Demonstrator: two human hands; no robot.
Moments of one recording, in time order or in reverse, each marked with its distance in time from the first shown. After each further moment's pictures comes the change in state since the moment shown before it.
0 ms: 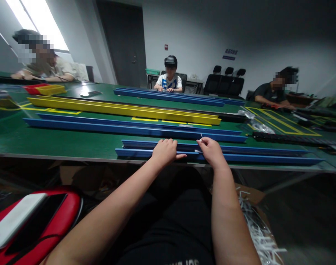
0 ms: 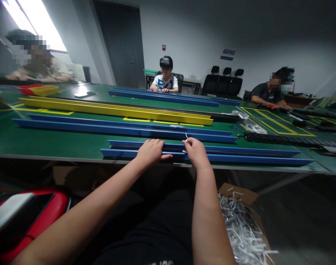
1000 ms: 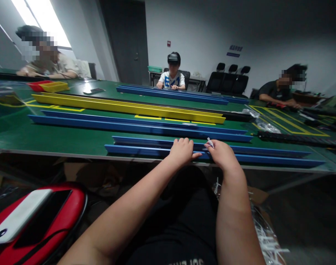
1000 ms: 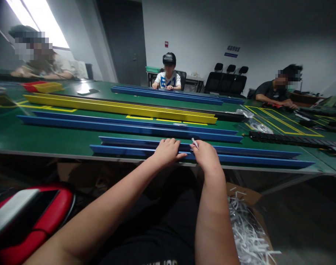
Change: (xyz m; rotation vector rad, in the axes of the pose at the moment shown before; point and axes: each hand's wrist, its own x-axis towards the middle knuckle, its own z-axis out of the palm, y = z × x) left_hand 0.017 0.039 0.002 -0.105 -0.024 0.051; right_hand -0.008 -0.005 -0.019 -0.471 -0.132 0.097
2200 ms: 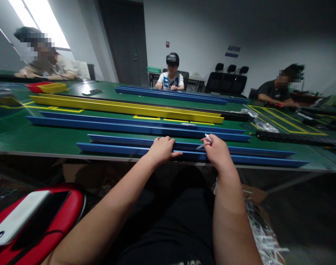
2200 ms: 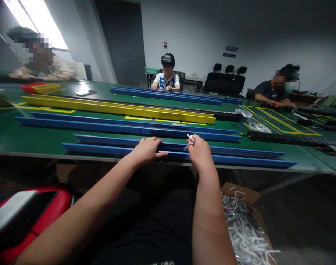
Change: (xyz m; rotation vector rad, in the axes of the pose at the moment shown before) left_hand -0.027 -0.061 -0.023 0.023 -0.108 -0.068; right_hand -0.007 -0.023 -0.006 0.358 0.208 -0.075
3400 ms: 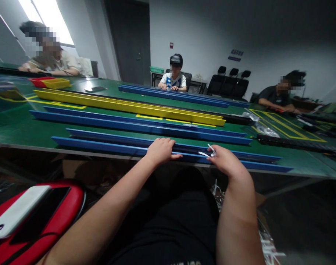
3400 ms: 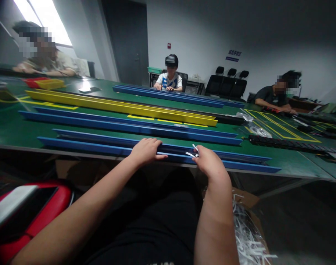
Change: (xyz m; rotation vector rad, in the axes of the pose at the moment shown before) left_hand -0.010 -0.012 0.008 0.044 0.109 0.073; right_hand -0.005 0.028 -0.016 -0.323 -0.427 0.091
